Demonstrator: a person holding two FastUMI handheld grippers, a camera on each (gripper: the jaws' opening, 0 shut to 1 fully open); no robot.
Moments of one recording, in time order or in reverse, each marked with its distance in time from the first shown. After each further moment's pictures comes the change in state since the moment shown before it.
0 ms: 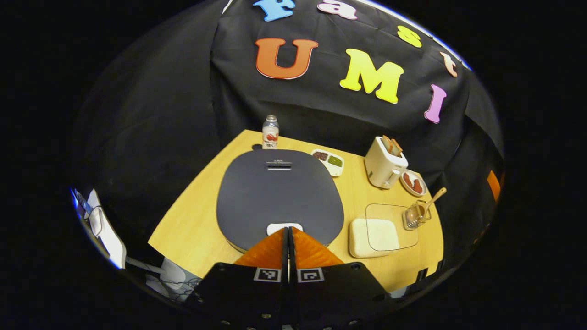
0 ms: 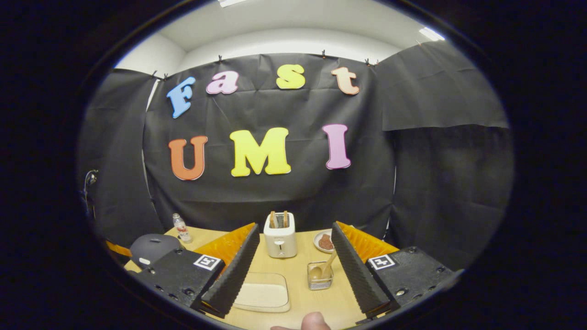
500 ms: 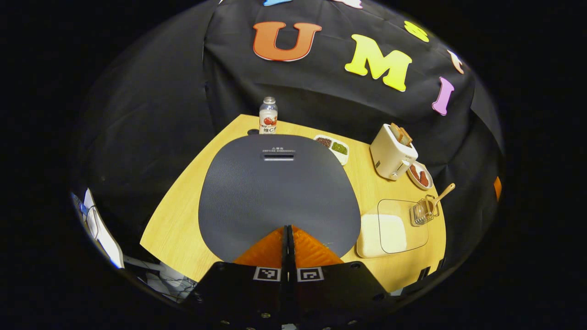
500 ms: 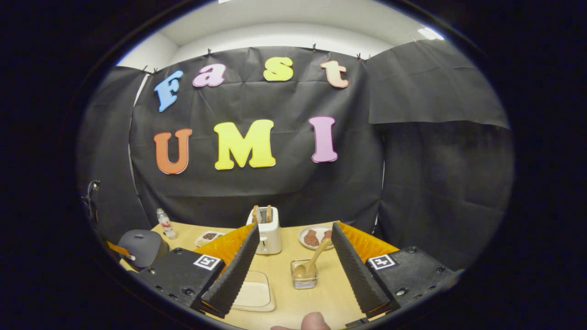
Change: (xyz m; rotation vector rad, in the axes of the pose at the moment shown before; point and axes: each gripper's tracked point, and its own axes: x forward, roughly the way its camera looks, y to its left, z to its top) left arm 0.036 0.011 -0.008 0.020 0.102 0.005; right arm 0.019 -0.035 -0.011 -0.006 0.036 -0.071
